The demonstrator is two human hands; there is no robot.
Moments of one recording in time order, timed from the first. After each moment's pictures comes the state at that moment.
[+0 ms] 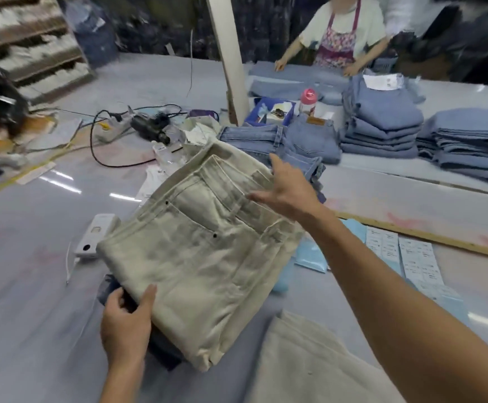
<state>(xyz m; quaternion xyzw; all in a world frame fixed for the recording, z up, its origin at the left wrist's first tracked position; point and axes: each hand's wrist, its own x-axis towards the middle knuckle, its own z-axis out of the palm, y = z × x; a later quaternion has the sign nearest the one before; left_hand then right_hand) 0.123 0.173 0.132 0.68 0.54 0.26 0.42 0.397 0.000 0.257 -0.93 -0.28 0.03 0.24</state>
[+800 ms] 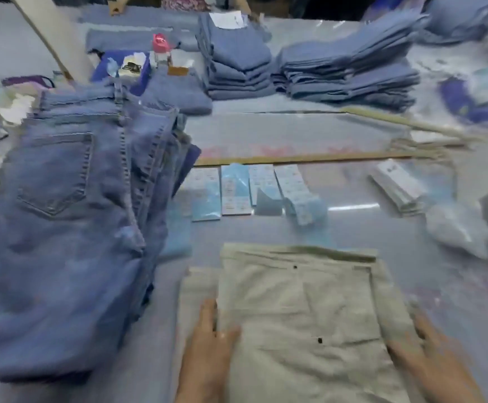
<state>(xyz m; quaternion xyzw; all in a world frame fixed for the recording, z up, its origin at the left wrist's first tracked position) 0.109 -0.043 0.128 0.79 0.16 -0.18 0.56 0.087 -0.377 0.144 -0.91 0.30 0.07 0.29</state>
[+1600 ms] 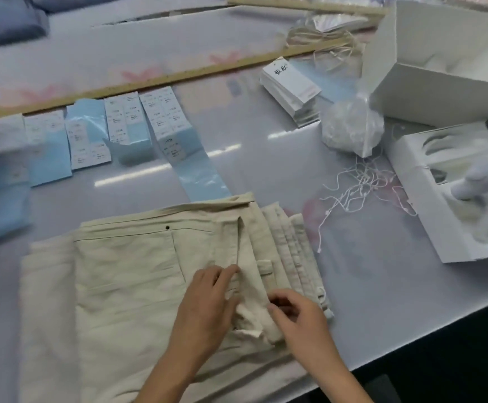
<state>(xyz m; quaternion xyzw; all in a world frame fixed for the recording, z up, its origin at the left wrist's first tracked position) 0.083 -0.269 0.046 0.92 -0.23 -0.14 0.30 0.008 -0.446 0.067 -0.77 0.30 0.14 0.54</state>
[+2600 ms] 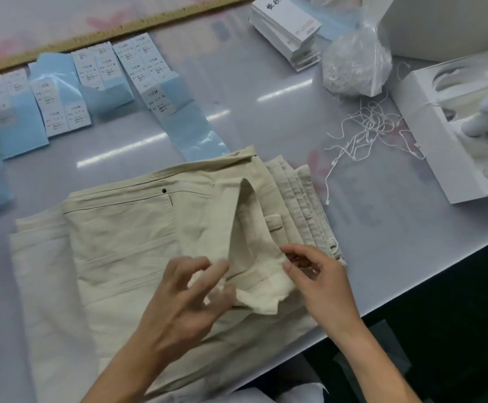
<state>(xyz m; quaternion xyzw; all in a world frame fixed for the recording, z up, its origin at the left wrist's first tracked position) 0.073 -0.197 0.051 0.83 -0.49 0.11 0.25 -0.007 -0.429 0.073 -0.75 0.31 0.03 0.59</state>
